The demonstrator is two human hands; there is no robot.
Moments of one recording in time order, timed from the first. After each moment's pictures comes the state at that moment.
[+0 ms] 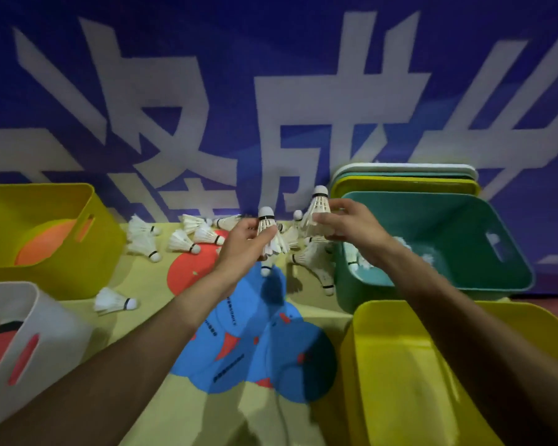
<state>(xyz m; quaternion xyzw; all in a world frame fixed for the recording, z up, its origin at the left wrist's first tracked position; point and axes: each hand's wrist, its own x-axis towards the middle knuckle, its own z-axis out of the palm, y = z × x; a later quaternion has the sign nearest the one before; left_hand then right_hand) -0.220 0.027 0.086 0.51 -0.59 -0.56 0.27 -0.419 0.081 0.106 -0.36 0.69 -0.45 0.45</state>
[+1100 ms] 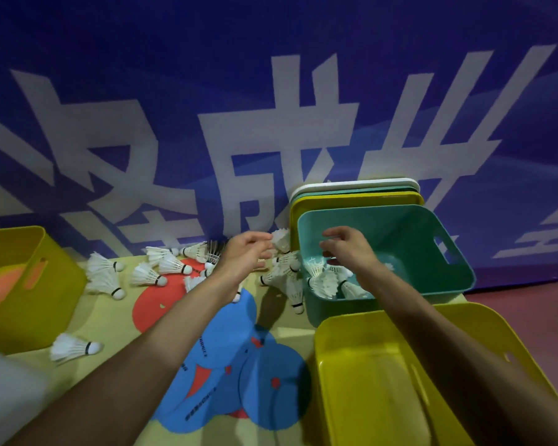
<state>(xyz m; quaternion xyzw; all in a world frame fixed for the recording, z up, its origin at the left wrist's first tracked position) -0.294 0.035 0.113 0.48 -0.59 -0.60 0.22 -0.476 0.118 0.098 -0.27 0.77 -0.45 0.37</state>
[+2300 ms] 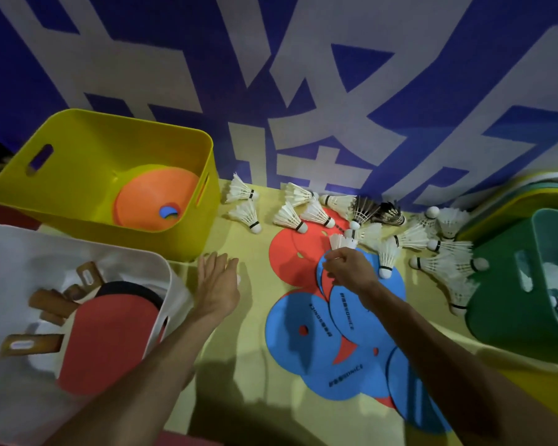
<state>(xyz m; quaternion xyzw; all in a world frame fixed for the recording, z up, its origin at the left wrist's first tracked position) 0.059 -0.078 -0.075 0.62 -0.77 -0.15 -0.07 -0.194 -0.043 -0.031 -0.36 0.77 -0.24 0.46</state>
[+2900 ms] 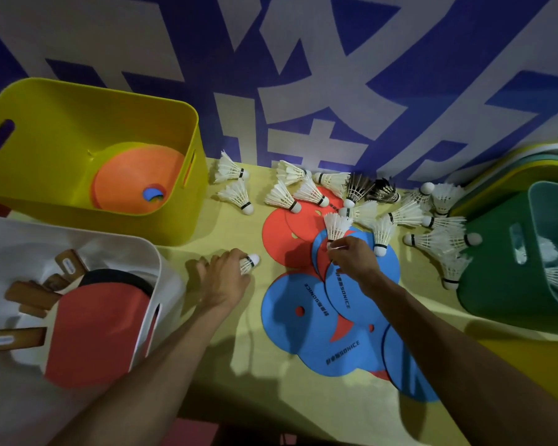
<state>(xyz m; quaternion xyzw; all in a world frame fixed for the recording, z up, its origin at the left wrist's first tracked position) 0.039 -0.063 -0.078 0.66 -0.72 -0.21 -0.02 -0.201 -0.032 -0.061 -0.31 0.82 -0.21 0.42</state>
